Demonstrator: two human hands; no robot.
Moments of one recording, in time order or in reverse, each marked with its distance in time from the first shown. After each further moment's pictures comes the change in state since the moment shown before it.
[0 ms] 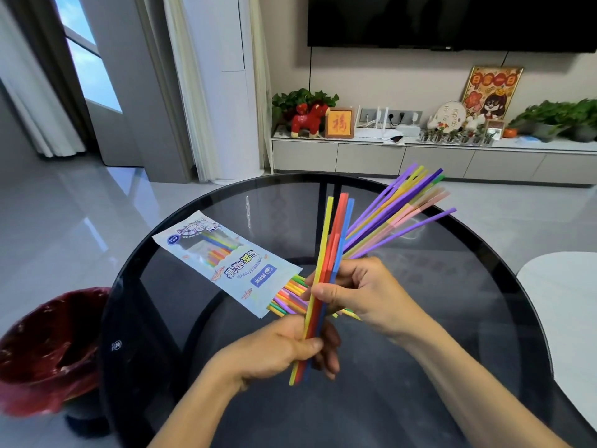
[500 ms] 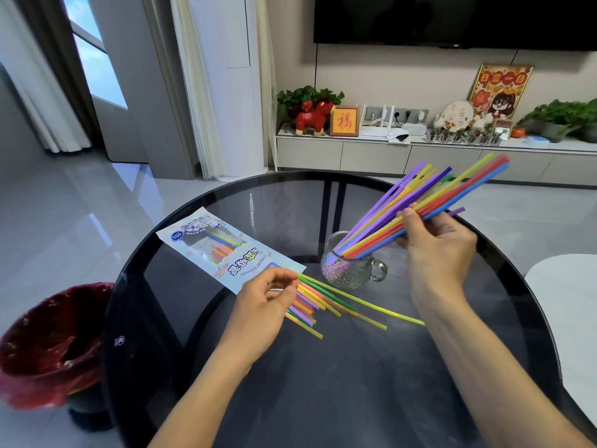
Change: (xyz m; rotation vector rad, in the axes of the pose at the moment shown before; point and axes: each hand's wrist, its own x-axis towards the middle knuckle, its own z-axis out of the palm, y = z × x) left_hand 0.001 0.010 -0.010 0.086 0.862 0.094; right_hand 0.033 0.005 -0.051 0.055 1.038 -0.191
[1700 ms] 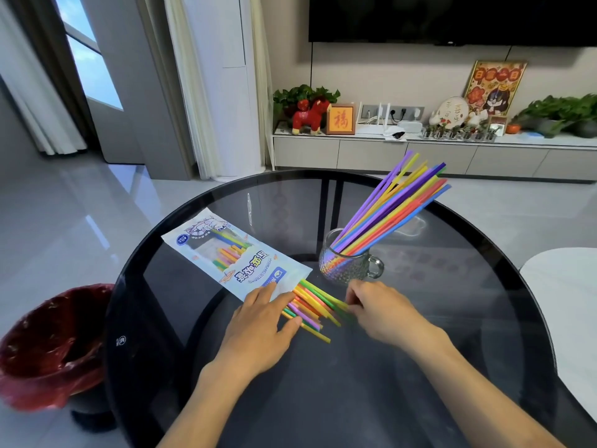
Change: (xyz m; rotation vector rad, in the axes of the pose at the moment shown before) left_hand 0.004 -0.039 -0.006 0.963 -0.243 0.086; right_hand -0.041 0.047 -0.014 -1.311 -0.978 -0.129
